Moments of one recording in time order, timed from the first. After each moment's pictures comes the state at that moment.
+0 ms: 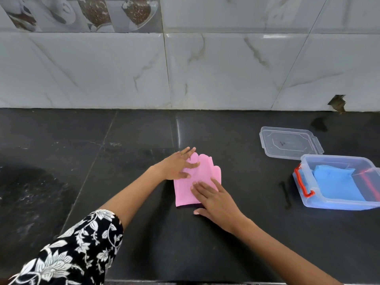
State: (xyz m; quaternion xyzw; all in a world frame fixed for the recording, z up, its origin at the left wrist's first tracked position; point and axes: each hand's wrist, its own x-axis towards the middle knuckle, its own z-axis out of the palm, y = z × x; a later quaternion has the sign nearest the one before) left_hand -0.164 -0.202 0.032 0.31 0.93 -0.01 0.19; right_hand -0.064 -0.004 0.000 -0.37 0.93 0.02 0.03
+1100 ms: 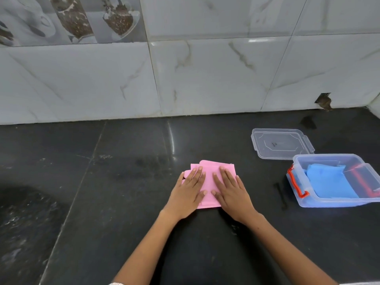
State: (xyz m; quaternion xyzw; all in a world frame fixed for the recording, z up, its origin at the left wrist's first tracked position) left_hand -0.102 -0.146 -0.011 0.23 0.97 0.05 0.06; right_hand -0.097 0.046 -0.024 -0.15 0.98 -0.08 0.06
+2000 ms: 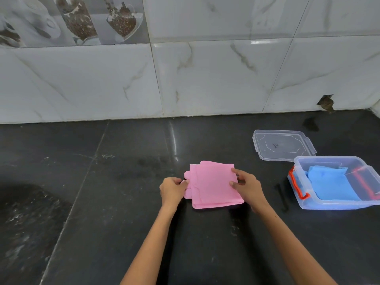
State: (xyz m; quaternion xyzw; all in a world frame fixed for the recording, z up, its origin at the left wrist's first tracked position) left_hand -0.106 -0.153 0.011 -0.24 0.81 0.53 0.07; right_hand -0.105 0.063 0.028 0.13 0.87 -0.47 0.08
